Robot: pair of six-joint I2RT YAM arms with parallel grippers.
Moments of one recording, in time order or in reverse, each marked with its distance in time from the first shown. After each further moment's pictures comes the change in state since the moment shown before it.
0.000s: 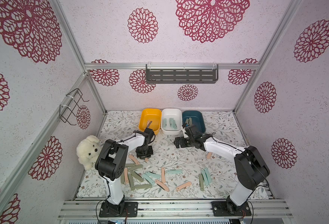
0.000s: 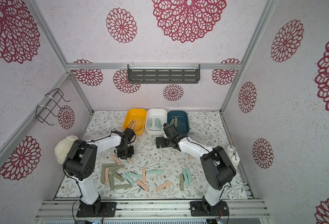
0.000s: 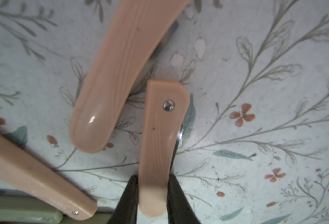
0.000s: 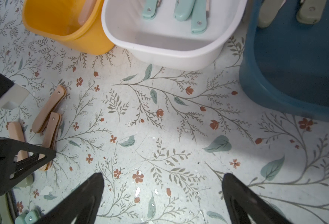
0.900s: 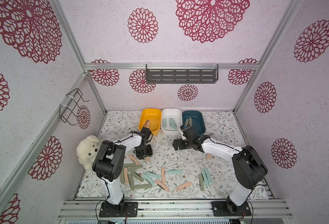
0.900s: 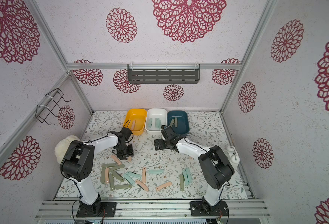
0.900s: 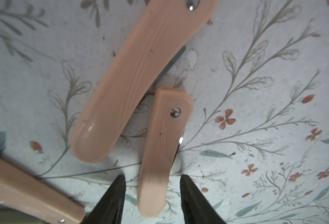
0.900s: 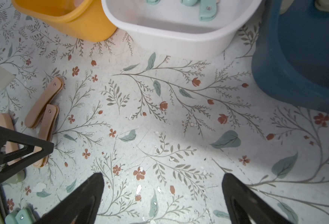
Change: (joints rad) left arm 0.041 -0.023 -0.035 0.056 0.090 -0.027; right arm 0.035 0.018 -0.007 -0.002 0.026 0.000
